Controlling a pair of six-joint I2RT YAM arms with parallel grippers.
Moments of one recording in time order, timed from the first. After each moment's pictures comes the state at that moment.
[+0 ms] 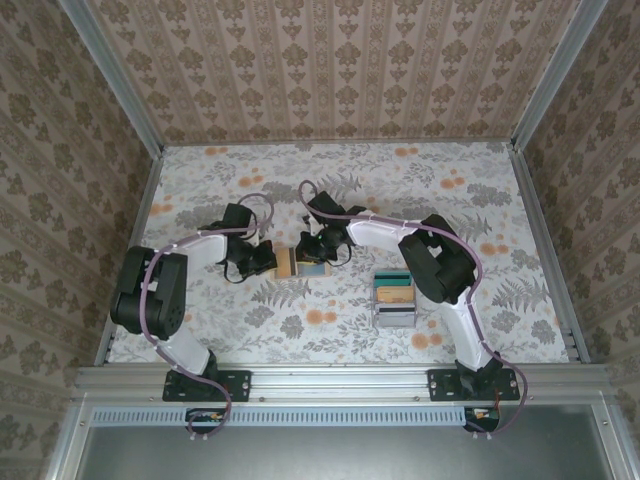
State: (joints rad) left arm -0.29 1.65 0.86 -0.44 0.42 -0.49; right arm 0.68 2.18 1.54 -0.43 -0.46 0.72
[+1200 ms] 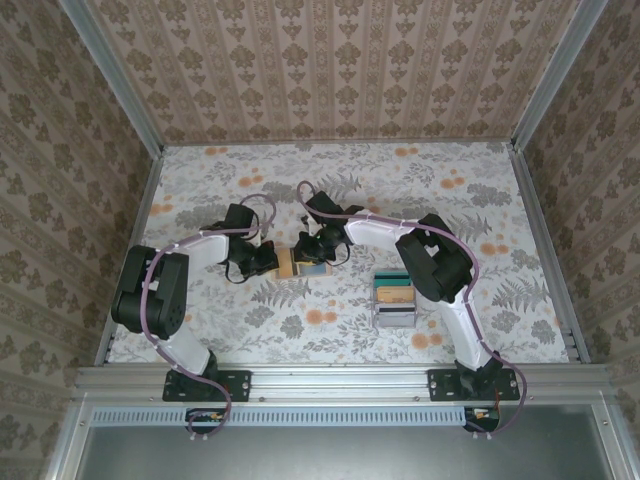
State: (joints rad) left arm -0.31 1.66 0.86 -0.44 0.42 -0.49; right arm 0.68 2.21 1.57 -0.45 -0.47 0.72
